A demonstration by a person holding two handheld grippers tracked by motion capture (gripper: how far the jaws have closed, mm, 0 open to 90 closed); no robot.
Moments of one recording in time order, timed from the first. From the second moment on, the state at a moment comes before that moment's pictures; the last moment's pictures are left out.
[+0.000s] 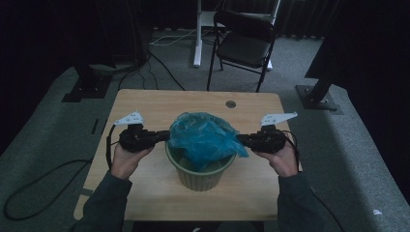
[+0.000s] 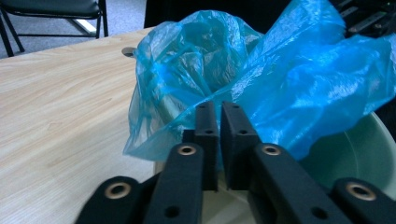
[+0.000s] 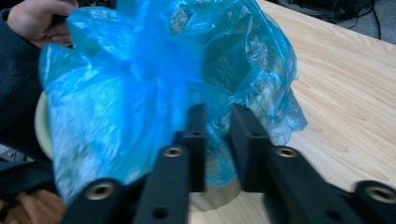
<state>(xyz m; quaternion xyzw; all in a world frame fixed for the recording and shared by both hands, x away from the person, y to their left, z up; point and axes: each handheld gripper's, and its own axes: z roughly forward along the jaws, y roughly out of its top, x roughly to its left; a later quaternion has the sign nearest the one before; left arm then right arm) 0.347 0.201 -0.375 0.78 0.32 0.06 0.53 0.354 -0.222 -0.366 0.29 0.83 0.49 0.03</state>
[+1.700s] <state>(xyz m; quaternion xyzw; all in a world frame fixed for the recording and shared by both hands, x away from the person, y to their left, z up) 0.377 0.223 -0.389 0.76 0.39 0.07 0.52 0.358 -0.215 -0.351 0.29 0.83 0.48 0.08</state>
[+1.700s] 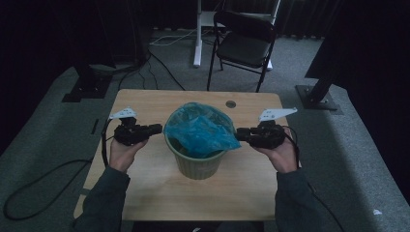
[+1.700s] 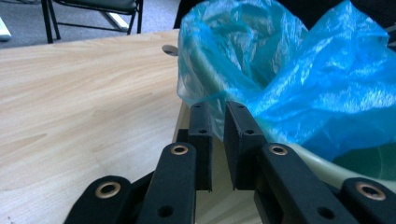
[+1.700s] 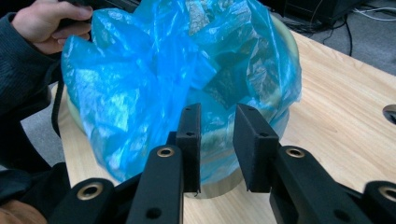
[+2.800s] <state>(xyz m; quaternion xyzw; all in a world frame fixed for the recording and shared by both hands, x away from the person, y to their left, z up) 0.419 0.205 -0.393 0.75 0.42 0.07 0.51 0.430 -0.185 -0.366 0.36 0.80 0.44 0.15</state>
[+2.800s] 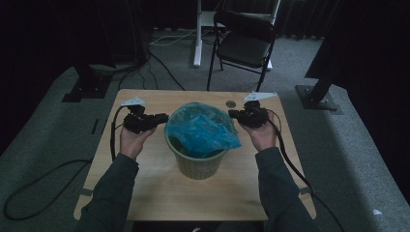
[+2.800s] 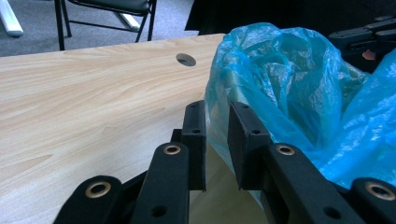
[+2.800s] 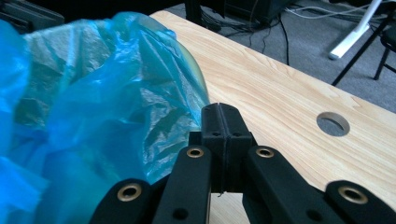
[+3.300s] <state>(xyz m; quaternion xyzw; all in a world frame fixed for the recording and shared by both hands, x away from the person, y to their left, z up) 0.431 0.200 -0.399 0.75 0.42 0.07 0.51 0.444 -0.190 -0.385 0.40 0.81 0.41 0.15</state>
